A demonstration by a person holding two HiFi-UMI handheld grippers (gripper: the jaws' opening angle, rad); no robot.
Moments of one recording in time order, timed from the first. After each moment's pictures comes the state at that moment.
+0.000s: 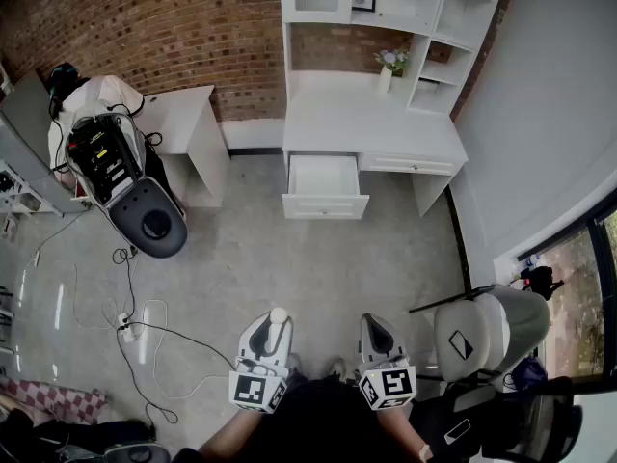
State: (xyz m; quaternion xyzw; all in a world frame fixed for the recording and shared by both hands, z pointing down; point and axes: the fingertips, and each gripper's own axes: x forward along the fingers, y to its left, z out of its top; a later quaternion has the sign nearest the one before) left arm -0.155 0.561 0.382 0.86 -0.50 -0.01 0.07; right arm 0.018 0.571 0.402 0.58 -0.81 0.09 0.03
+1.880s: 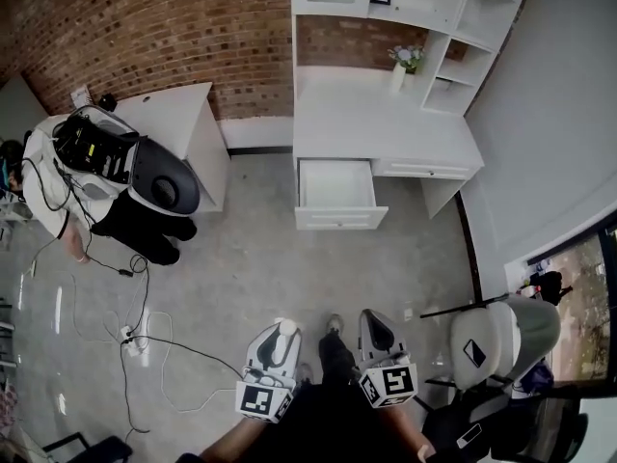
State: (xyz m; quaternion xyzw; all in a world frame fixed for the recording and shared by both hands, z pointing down) left arm -0.210 0.448 0.419 0.88 -0.47 0.01 0.10; right arm -0.057 0.431 0.416 0.59 -0.81 0.09 0.03
